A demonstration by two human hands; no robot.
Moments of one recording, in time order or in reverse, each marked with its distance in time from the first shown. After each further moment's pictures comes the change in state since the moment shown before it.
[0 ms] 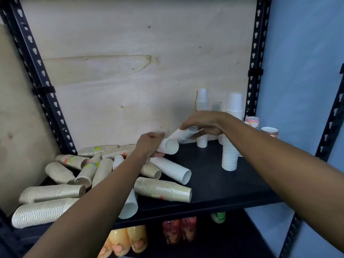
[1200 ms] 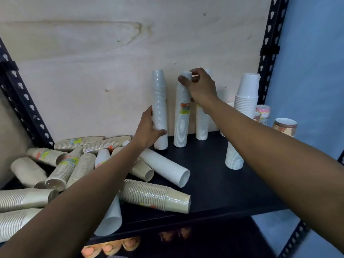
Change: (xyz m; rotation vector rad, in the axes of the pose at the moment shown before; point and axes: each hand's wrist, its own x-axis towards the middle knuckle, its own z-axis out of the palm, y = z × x) left_hand 0.094 -0.032 0.017 0.427 -0.020 0.605; right_hand 0.084 -0.004 -0.014 0.045 0.715 -0.422
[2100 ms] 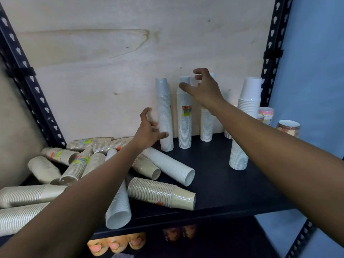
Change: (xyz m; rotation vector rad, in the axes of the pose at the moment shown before) left_hand -0.011 -0.004 -0.024 -0.062 -0.076 -0.174; right_hand -0.012 -0.015 -0.007 -0.161 -0.077 -0.079
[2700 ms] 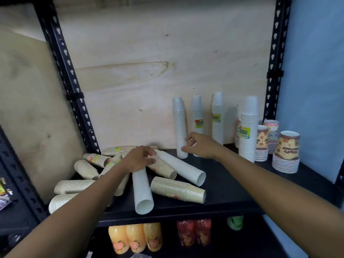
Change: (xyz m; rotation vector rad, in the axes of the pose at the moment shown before) left_hand -0.102 -0.004 -0.087 0.430 -0.097 -0.090; right_hand -0.112 0.006 0.021 -0.212 -0.584 0.060
